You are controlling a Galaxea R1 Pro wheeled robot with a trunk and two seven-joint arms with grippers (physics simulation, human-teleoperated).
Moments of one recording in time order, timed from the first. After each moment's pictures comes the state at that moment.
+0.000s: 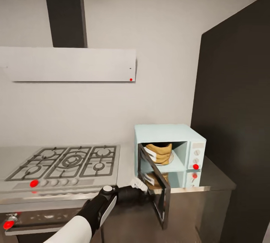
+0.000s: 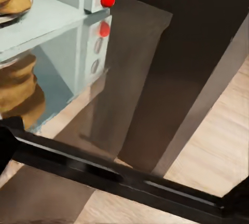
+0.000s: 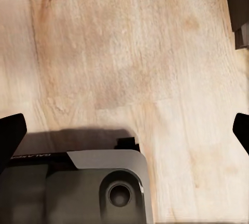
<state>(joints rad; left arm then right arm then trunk) -0.61 -0.17 -0.29 -0.54 0.01 0.07 -0.74 -0.24 -0.08 -0.13 0.07 0.03 -0.14 0.07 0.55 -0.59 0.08</state>
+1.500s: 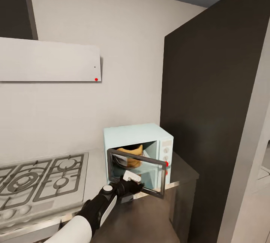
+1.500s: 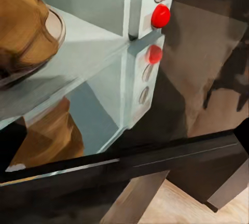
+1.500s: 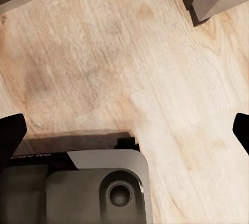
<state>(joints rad) -0.61 -0.17 -0.29 -0.54 0.01 0.07 -0.30 -0.24 -0.08 -0.13 0.07 0.03 -0.14 0.07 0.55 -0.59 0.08</state>
